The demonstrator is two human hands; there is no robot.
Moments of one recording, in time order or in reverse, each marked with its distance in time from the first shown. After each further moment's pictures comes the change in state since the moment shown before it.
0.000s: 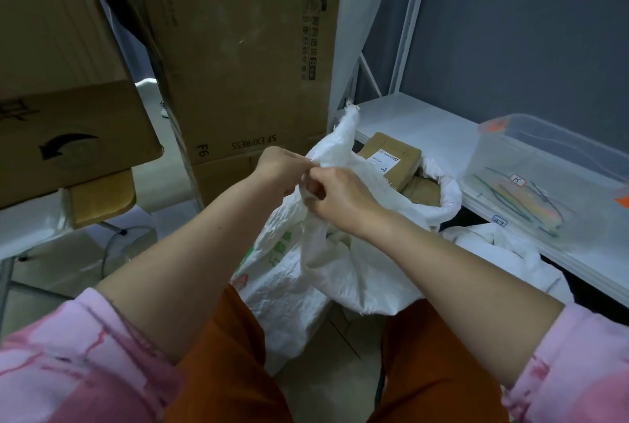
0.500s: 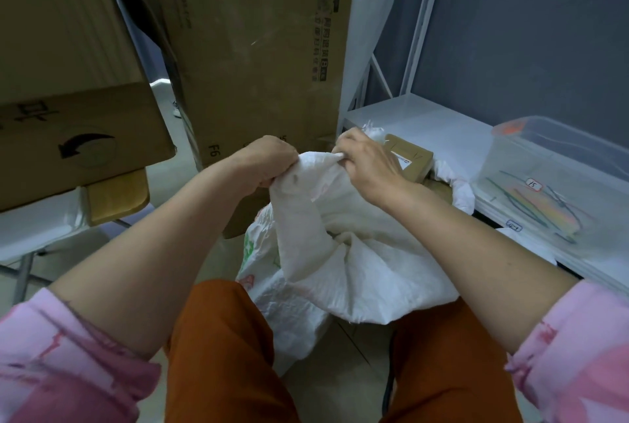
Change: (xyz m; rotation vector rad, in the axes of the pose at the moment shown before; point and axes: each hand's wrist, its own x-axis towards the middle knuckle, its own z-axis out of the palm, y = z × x) left_hand 0.001 0.015 -0.041 0.464 -0.031 0.078; right_hand 0.035 0.026 -0.023 -0.240 0.152 -0.068
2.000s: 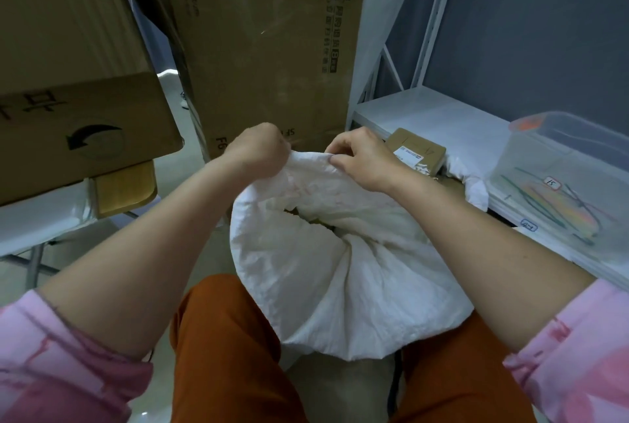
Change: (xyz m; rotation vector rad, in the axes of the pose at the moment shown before) left_hand 0.011 -0.012 -0.016 0.443 0.163 0.104; right_hand 0.016 -0.019 0.000 0.334 -0.175 0.110
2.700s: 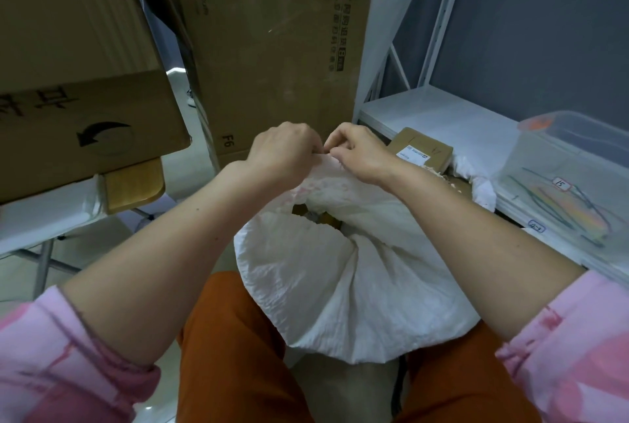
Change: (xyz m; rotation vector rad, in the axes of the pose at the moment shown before) left_hand -0.025 0.018 0.004 0.225 0.139 0.327; right_hand 0.012 -0.006 0.009 0.170 -0.052 0.124
